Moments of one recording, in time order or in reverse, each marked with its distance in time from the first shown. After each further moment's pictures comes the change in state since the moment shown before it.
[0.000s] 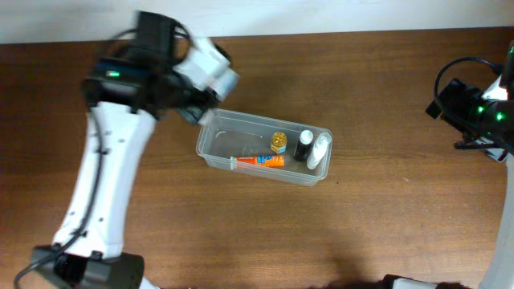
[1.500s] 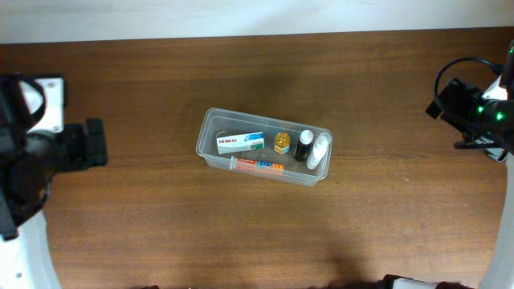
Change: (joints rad) left arm 0.496 -0.409 0.009 -0.262 -0.292 -0.441; right arm 0.000 0.004 0.000 0.000 0.000 0.000
